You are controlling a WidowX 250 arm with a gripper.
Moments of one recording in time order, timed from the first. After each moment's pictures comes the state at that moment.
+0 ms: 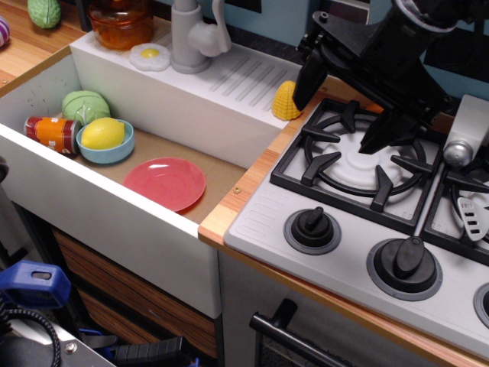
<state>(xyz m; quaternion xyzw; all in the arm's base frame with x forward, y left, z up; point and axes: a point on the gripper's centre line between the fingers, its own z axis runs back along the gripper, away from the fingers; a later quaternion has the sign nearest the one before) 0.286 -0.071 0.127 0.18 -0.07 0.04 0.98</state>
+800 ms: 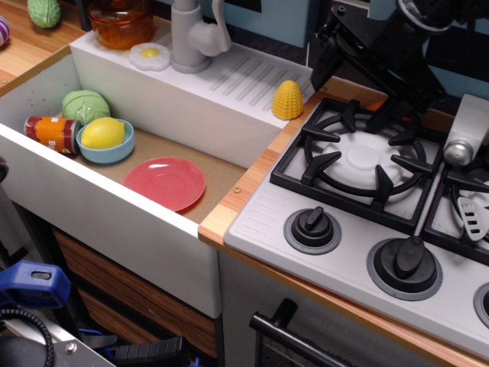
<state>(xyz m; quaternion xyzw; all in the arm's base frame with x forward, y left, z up) 0.355 -0.048 0.108 0.19 -0.09 -0.04 0.98</state>
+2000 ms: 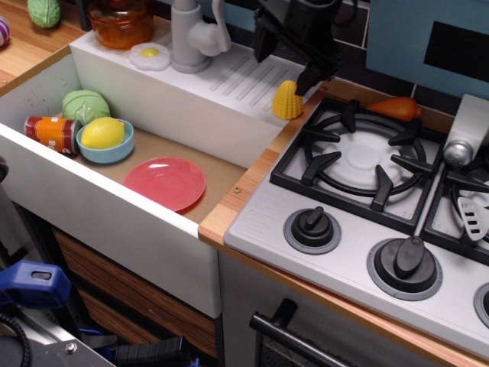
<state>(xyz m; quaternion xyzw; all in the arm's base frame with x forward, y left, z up) 0.404 0.042 0.063 0.16 -0.13 -0.07 0.98</state>
